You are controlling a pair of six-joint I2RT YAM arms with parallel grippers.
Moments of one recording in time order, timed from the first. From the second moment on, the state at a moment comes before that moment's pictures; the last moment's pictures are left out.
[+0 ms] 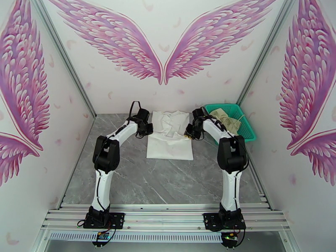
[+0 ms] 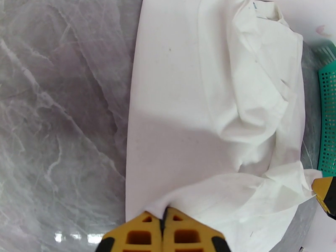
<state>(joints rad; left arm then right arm) -0.35 2.27 1.91 -0.66 0.16 -0.53 0.16 2.20 1.81 -0.83 -0.29 0.62</state>
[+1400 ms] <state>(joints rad) -0.42 2.32 1.86 -0.44 0.22 -0.37 0.20 2.27 1.82 -0.51 -0.35 0.57</state>
